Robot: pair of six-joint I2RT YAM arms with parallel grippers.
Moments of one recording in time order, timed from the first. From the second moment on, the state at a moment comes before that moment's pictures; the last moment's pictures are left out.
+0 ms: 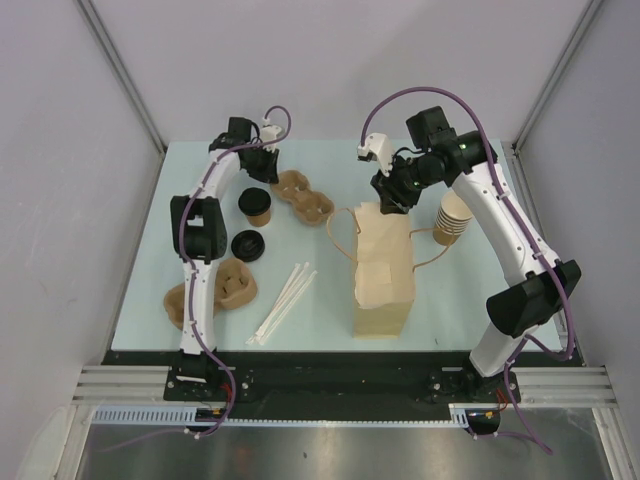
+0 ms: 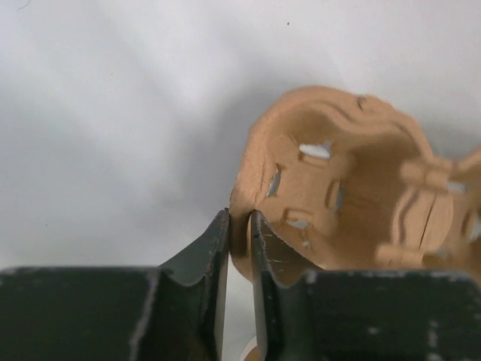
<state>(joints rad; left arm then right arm) -0.10 2.52 2.30 -0.73 0.45 0.32 0.43 1.70 1.95 -1.23 -0.45 -0.65</state>
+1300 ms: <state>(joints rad) -0.11 1.86 2.30 -0.90 0.68 0.33 0.43 1.73 1.98 -1.27 -0.42 -0.66</state>
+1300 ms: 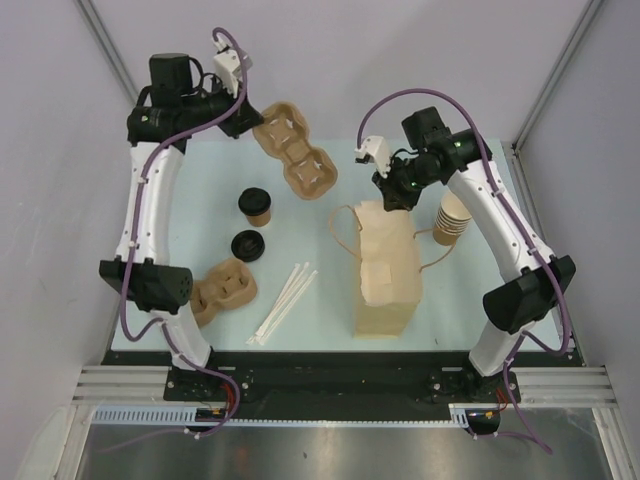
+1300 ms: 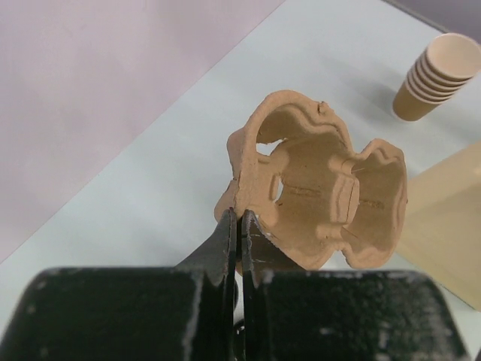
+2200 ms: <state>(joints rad) -0.49 1.22 2.12 -0.82 0.61 0.40 0.50 1.59 1.92 -1.24 -0.38 -0.40</state>
